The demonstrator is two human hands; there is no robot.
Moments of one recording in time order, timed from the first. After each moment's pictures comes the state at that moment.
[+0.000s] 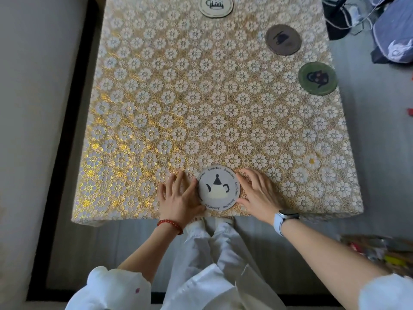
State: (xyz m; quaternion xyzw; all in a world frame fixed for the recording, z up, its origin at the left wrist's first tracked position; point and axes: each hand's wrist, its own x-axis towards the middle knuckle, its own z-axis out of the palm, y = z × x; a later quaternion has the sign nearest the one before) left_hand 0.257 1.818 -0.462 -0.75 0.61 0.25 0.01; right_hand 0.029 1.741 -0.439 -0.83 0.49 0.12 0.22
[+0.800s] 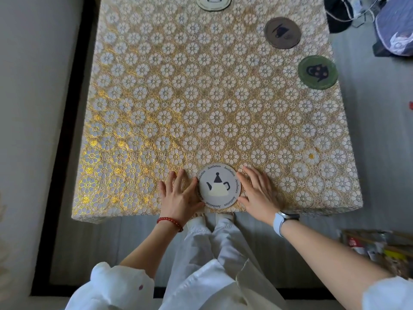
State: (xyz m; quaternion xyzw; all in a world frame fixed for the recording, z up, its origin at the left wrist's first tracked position) left_hand 0.253 1.819 -0.462 -0.74 0.62 0.25 0.03; right_hand 0.024 1.754 -0.447 -0.81 0.52 0.07 0.26
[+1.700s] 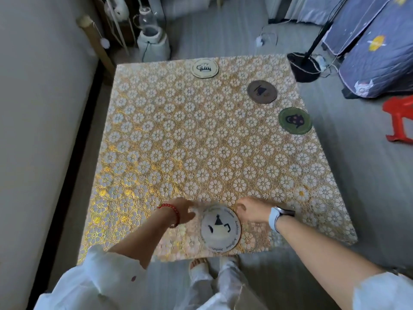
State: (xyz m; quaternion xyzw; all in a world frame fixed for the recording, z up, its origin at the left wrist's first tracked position) left_hand 0.285 1.706 -0.390 -0.61 0.66 0.39 0.21; right_hand 0.057 1.670 -0.379 -0.72 0.51 0.22 0.42
